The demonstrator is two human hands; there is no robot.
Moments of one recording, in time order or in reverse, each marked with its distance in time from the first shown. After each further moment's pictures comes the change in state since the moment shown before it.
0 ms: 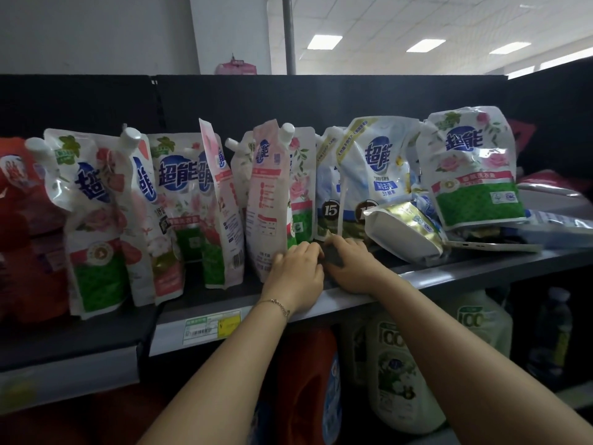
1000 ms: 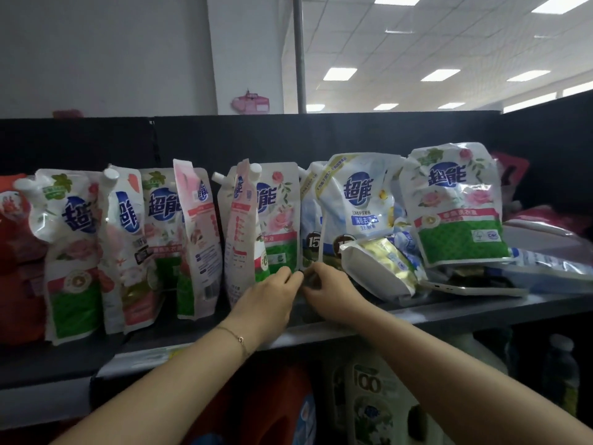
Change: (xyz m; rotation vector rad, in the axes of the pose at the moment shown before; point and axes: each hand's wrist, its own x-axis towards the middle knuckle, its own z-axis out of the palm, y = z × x) left_hand 0.004 0.023 -0.015 0.210 0.023 0.139; right_hand -0.001 0.011 -0.025 0.301 0.065 -0.121
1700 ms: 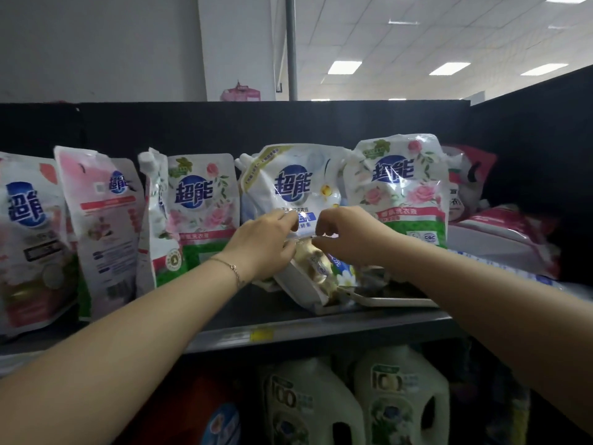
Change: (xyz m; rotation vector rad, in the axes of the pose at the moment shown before) left_hand 0.136 0.094 -0.005 0.095 0.098 -0.074; right_hand 0.017 0.082 -0.173 -0.405 0.008 -0.258
